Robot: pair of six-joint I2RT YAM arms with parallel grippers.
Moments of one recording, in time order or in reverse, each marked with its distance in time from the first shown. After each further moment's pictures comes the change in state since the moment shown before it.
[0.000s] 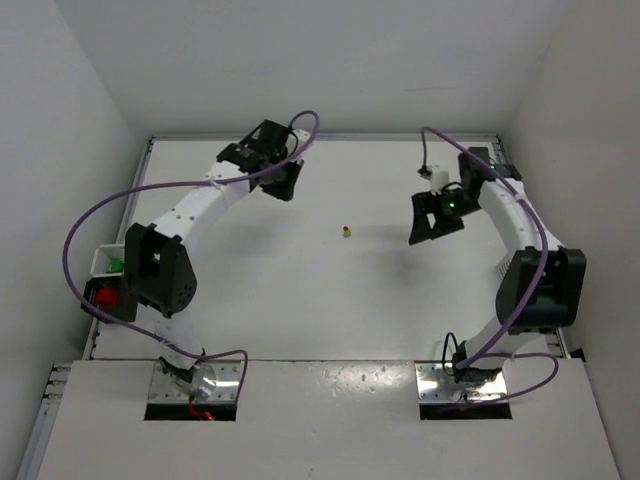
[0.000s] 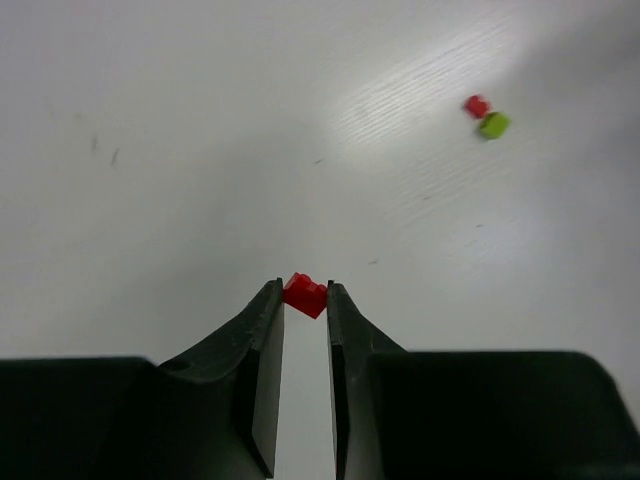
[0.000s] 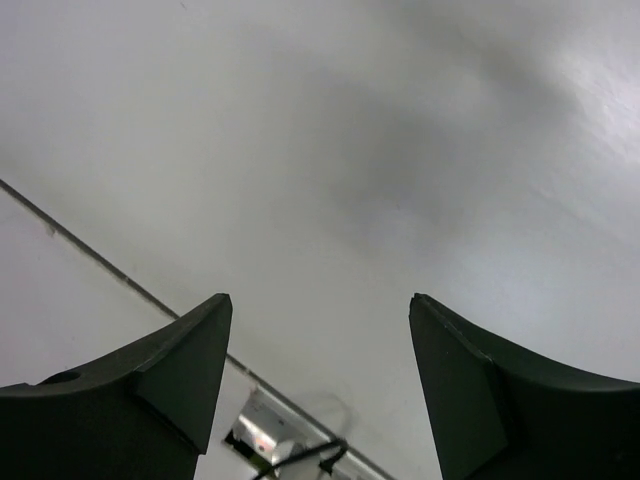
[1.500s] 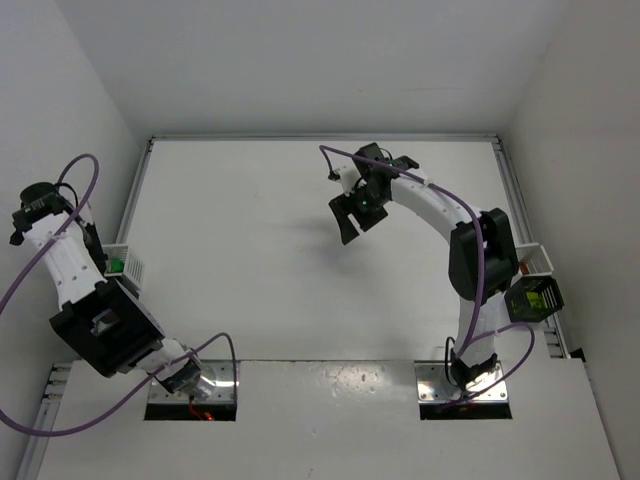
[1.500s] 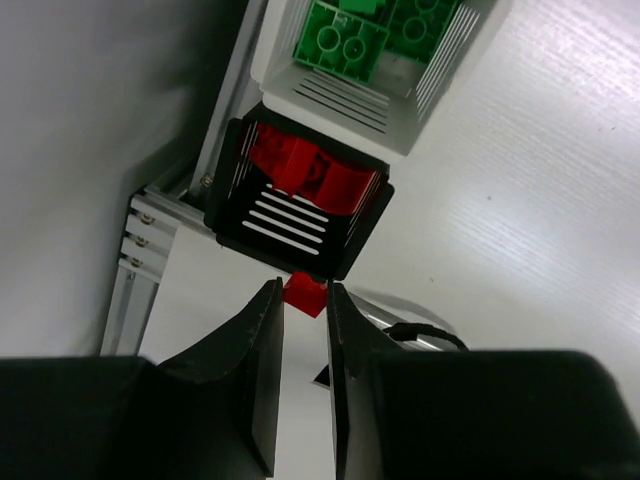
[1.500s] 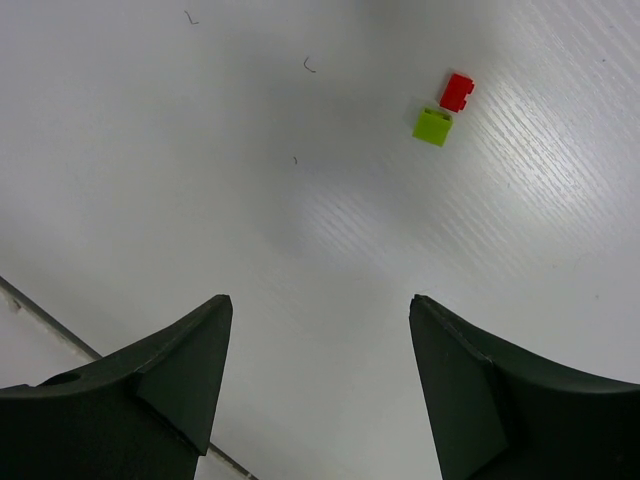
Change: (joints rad) left arm 1.205 -0.409 -0.336 -0.408 -0.151 0.227; right arm 0.549 0.352 0.304 0.183 0.224 0.214
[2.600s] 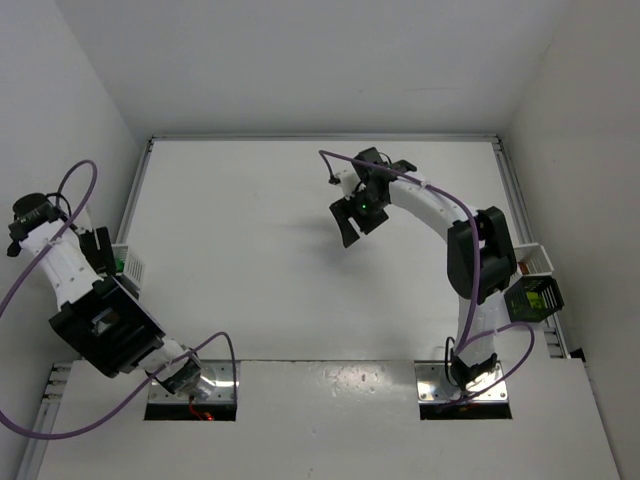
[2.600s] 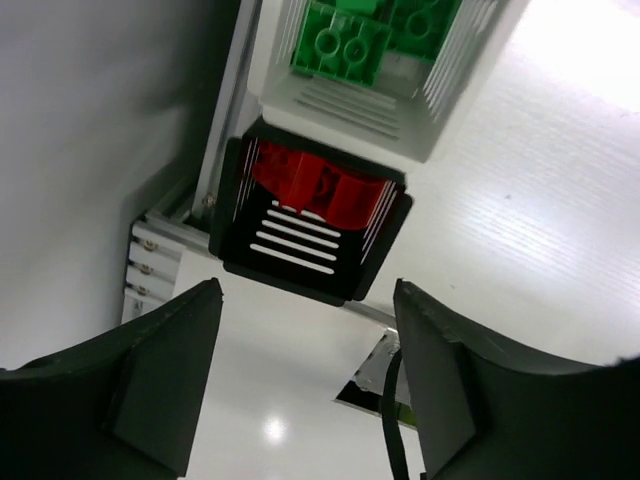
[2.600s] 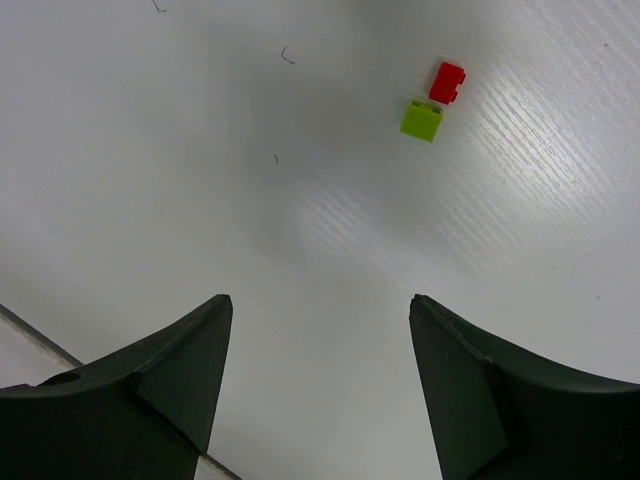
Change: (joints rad) left arm 0.080 0.002 -0.100 0.079 0.062 0.124; right arm 0.000 0.013 -0.031 0.029 0.020 0.001
